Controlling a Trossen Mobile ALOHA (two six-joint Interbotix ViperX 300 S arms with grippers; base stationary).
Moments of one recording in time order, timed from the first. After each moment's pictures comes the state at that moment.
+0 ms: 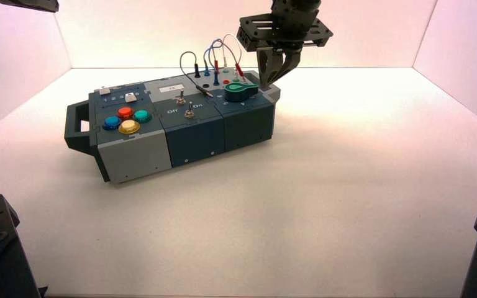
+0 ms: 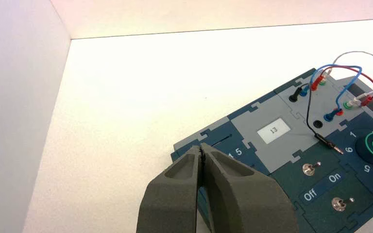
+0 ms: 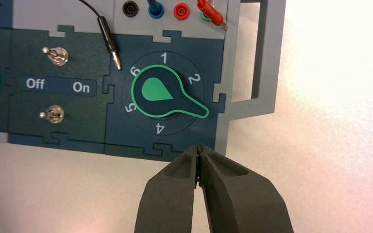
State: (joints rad) left arm -0.03 -0.63 1.07 -0.10 0.22 0.15; right arm 0.60 0.14 0.54 0.07 0.51 0.06
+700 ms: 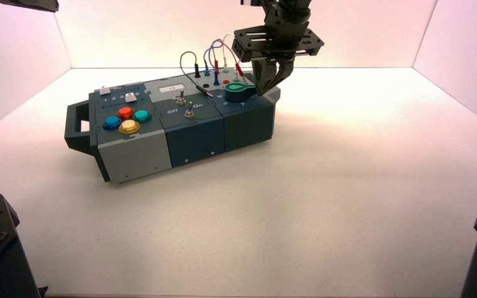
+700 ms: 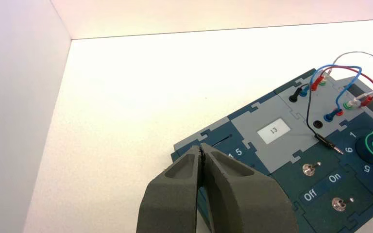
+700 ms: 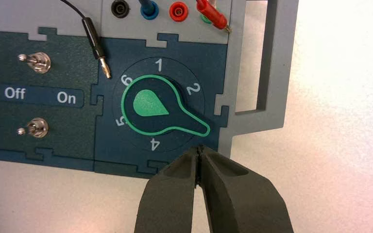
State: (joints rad) left arm -0.03 -0.63 1.07 -0.10 0.22 0.15; right arm 0.60 0.22 0.49 0.06 0.50 0.06
